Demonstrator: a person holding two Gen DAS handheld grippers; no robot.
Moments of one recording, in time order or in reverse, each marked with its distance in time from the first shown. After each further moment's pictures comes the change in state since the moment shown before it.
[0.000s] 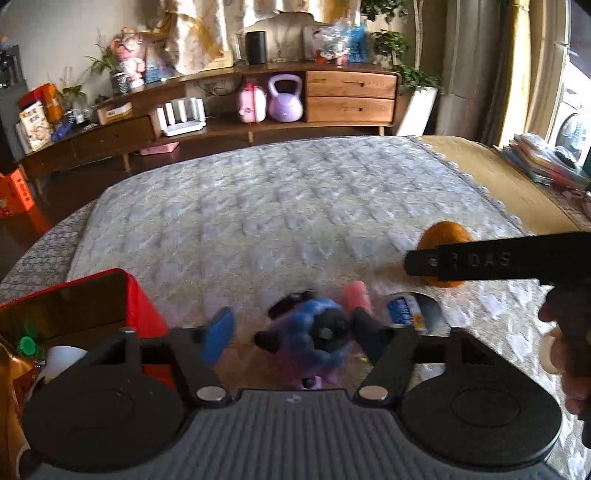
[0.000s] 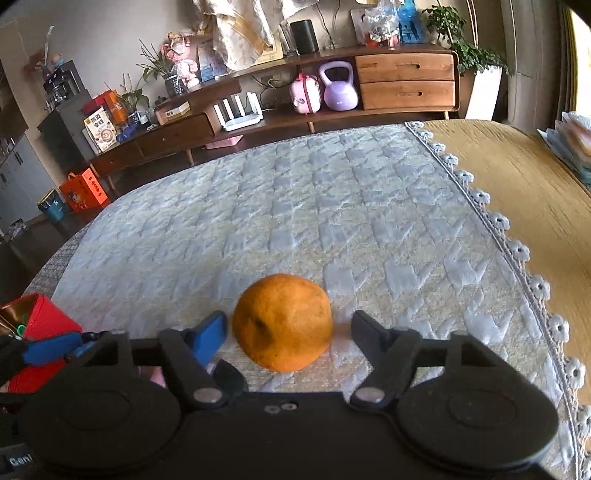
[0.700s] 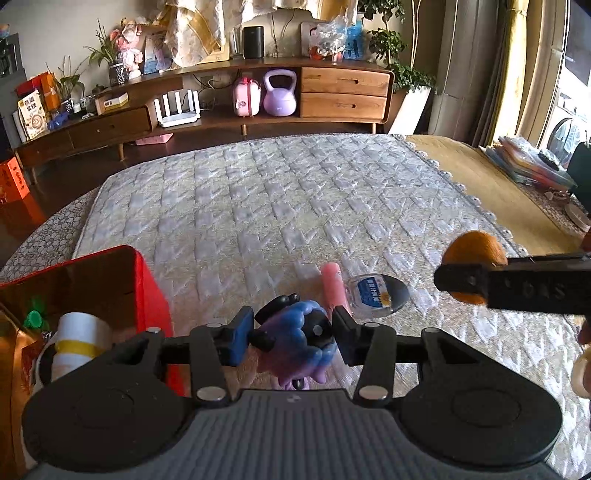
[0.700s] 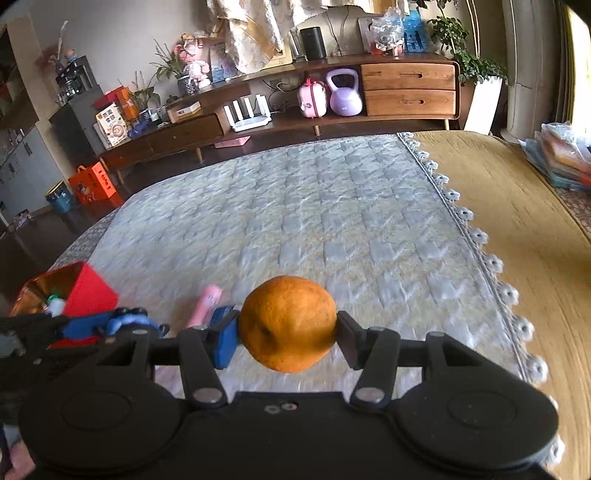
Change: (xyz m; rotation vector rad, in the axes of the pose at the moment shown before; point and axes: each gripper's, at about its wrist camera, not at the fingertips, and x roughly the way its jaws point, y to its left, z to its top) left arm -0.037 -0.005 -0.008 -0.028 0.017 -0.024; right arm -0.076 0.011 -0.023 -0.032 0.000 0.004
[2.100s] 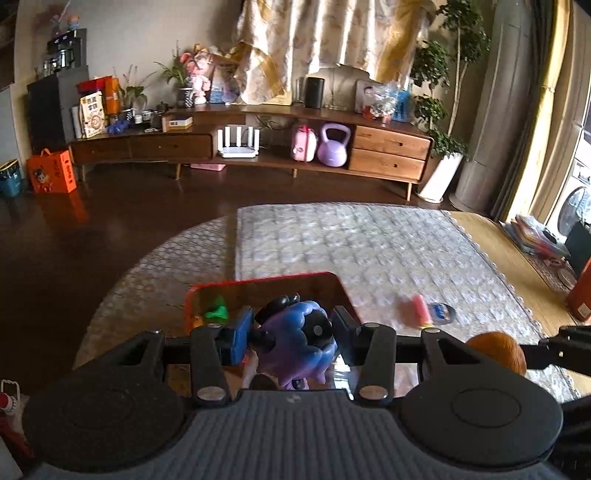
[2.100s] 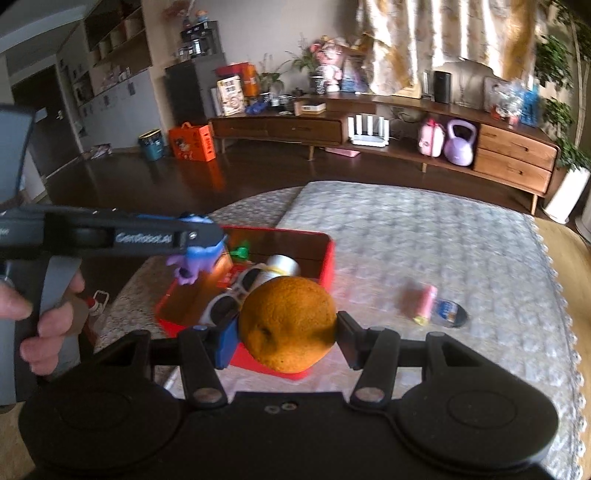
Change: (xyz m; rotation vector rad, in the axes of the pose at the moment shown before) left arm -0.161 0.156 -0.014 -0.140 -0.134 0.048; right arm -0.081 0.211 -0.031 -0.334 -0.019 0.172
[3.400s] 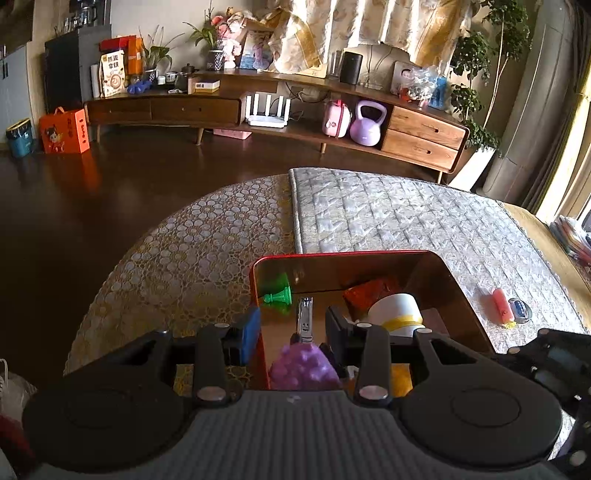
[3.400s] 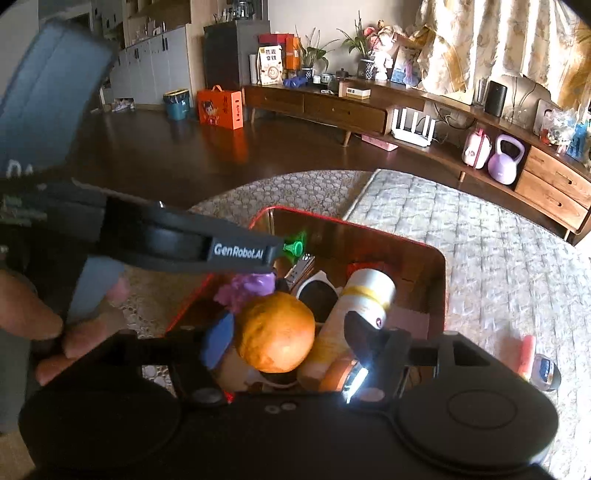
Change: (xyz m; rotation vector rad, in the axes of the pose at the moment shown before) left arm 0.084 0.077 -0.023 -0.085 0.072 0.026; right arm 0.105 0.067 0.006 -0.144 0.059 0.005
